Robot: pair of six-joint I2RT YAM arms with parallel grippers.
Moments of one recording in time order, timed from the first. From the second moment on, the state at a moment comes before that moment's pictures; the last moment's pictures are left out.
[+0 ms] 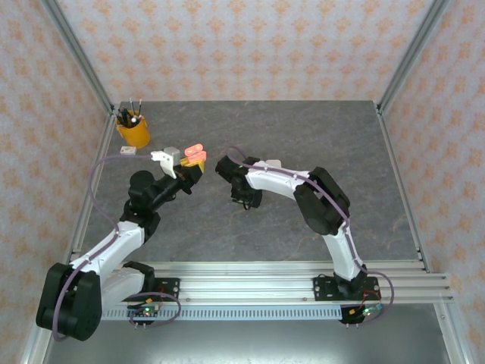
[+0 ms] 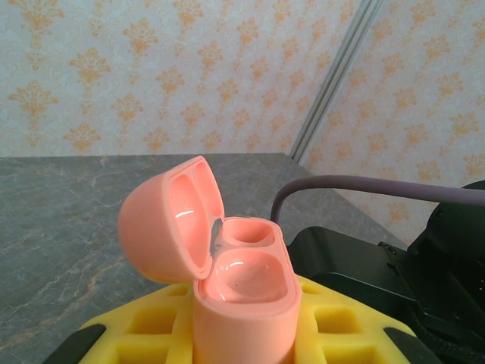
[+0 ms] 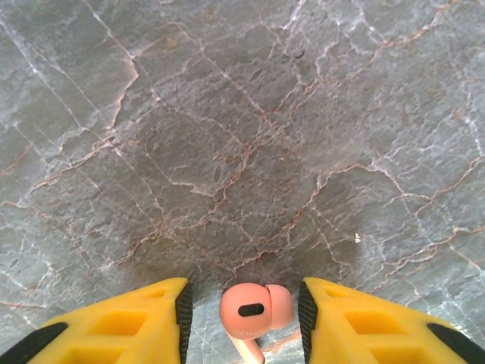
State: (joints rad) left arm -0.20 1.03 0.42 0.59 0.44 -0.33; right arm 0.84 2.12 1.58 -0.93 0.14 1.12
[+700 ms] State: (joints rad) left arm -0.20 1.03 0.42 0.58 0.44 -0.33; right arm 0.84 2.11 1.56 -0.89 0.14 1.12
